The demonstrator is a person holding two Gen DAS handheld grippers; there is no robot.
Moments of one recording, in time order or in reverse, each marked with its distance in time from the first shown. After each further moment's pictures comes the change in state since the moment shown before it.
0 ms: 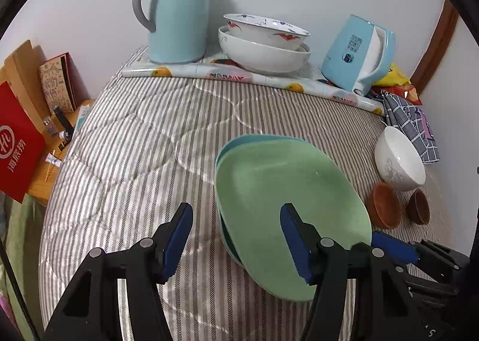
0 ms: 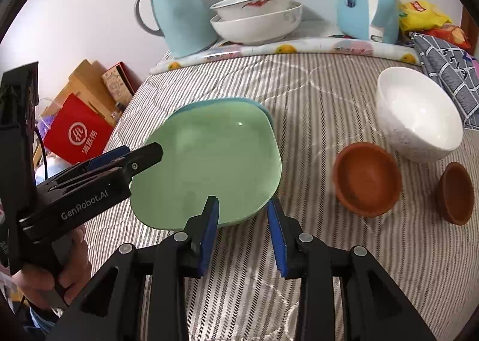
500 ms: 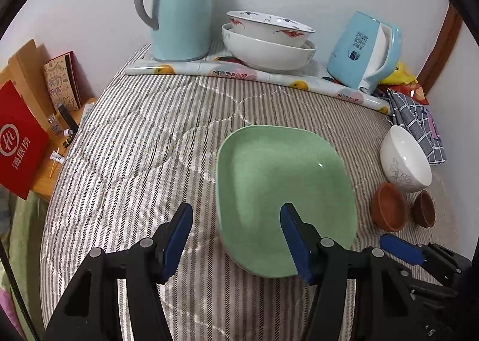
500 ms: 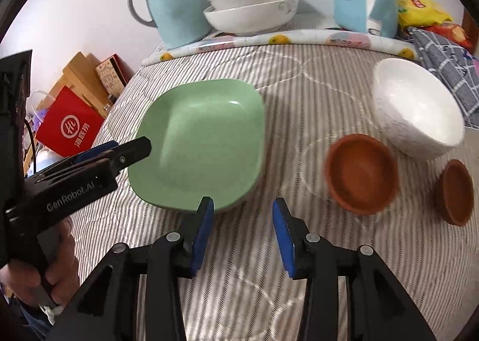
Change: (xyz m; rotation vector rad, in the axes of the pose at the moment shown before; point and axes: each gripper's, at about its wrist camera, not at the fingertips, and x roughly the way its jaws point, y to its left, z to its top) left arm 0.001 -0.010 0.002 -0.004 0.006 0.035; right arm -0.002 -0.021 -0.008 -0.002 0.006 -0.034
